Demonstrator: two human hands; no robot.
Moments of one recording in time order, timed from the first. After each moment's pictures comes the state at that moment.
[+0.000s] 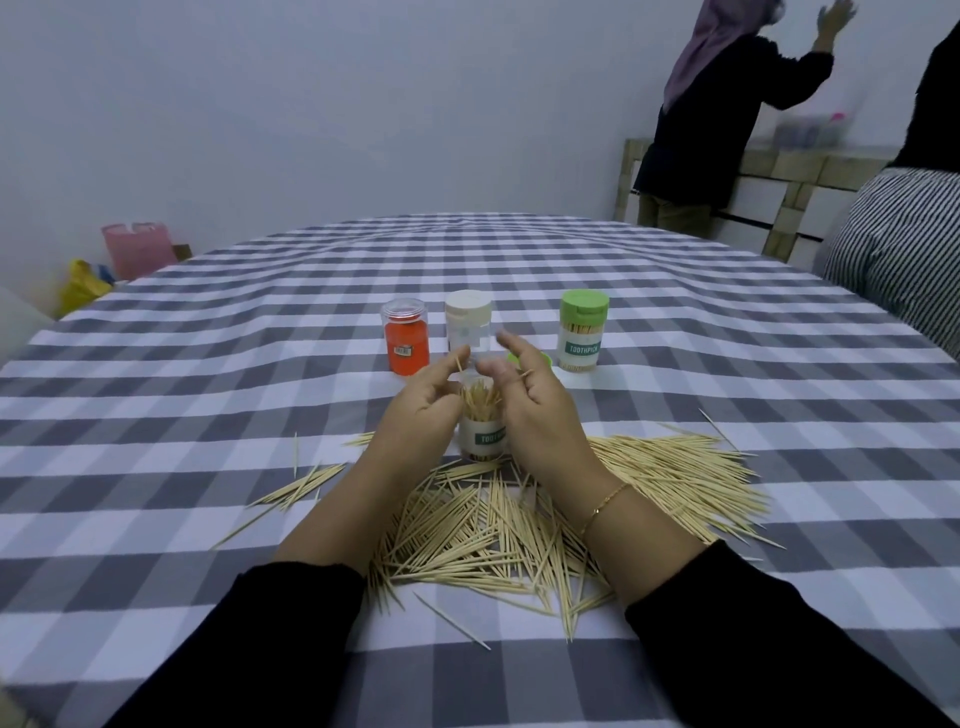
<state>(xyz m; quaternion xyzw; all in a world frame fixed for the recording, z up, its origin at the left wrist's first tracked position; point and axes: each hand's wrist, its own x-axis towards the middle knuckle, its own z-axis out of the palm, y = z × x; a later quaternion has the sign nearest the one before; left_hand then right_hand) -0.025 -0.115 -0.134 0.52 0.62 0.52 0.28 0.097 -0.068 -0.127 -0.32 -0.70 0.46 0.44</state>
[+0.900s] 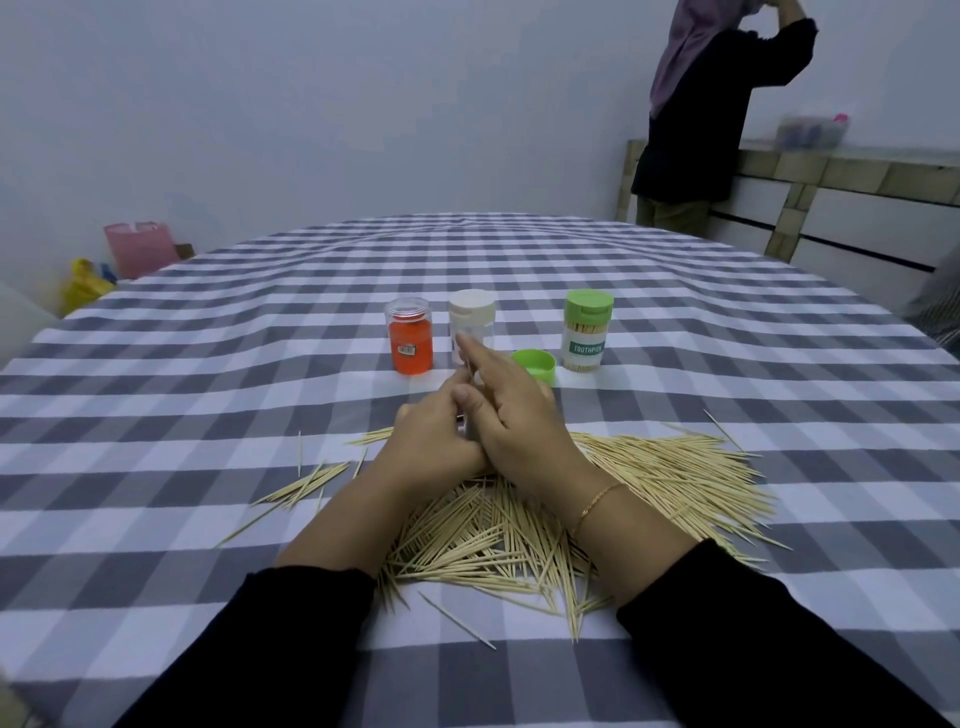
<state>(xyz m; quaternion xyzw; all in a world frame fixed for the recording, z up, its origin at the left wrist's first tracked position) -0.021 -0.120 -0.136 0.61 0.67 0.37 0.20 0.087 -0.064 -0.136 -0.29 -0.85 0.23 0.37</state>
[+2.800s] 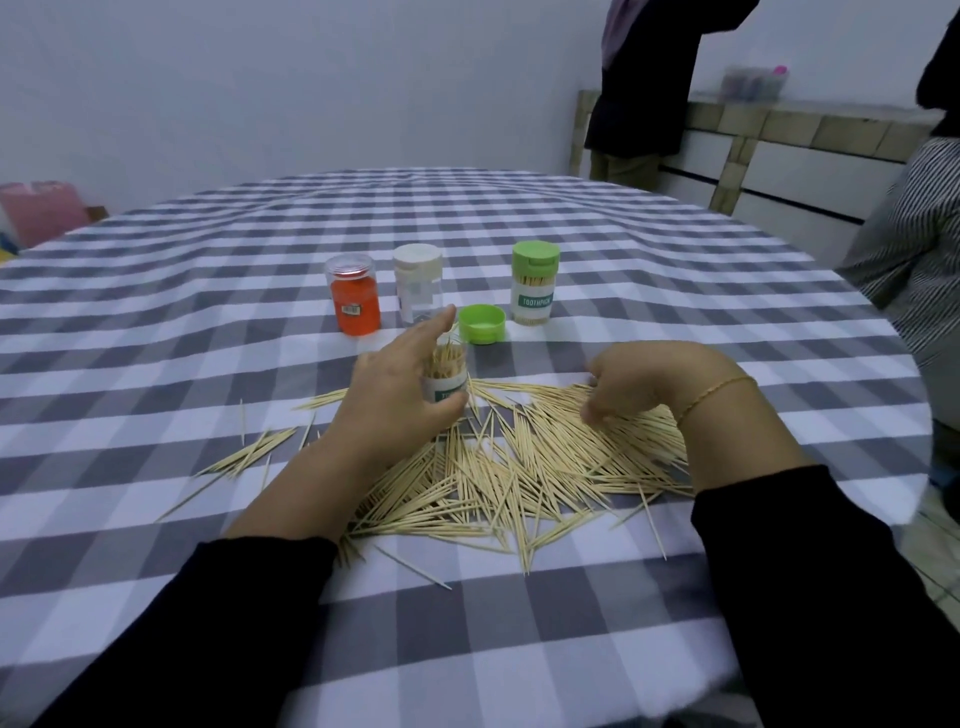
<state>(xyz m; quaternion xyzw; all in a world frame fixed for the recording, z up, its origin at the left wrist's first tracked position) -0.015 -0.116 -0.143 0.66 0.64 0.38 0.05 0.192 -0.030 -0.086 -0.57 -0.79 0.12 -0.16</state>
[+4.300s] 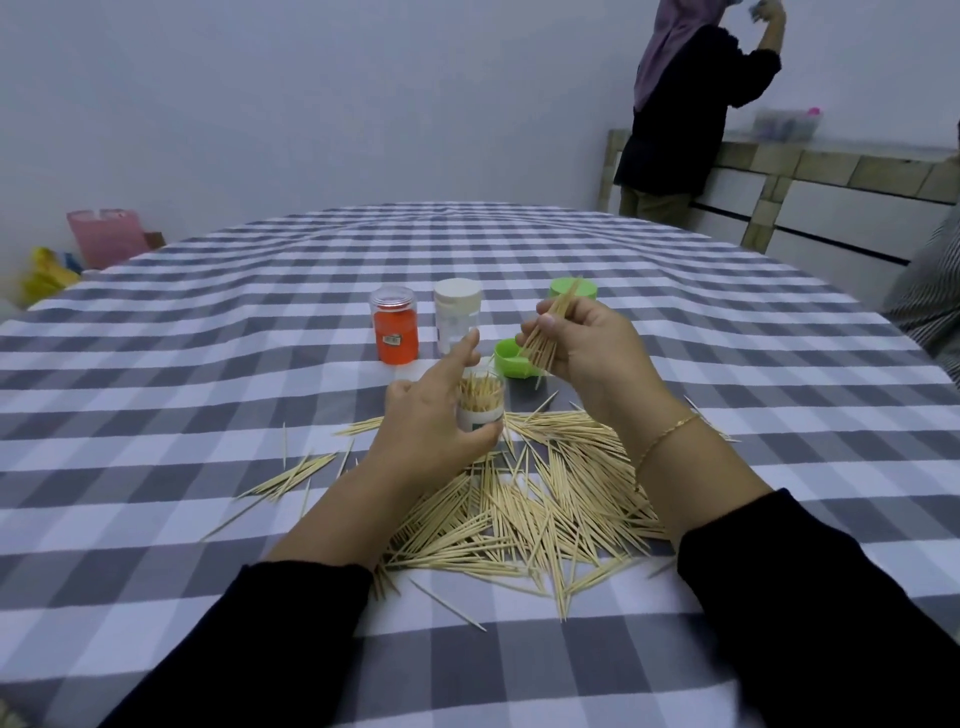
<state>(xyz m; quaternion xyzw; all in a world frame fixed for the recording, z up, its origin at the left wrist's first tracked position) -0.017 -0.114 -0.145 0.64 0.66 0.39 0.08 0.126 -0.029 -0.089 -0.36 -0.56 0.58 0.48</state>
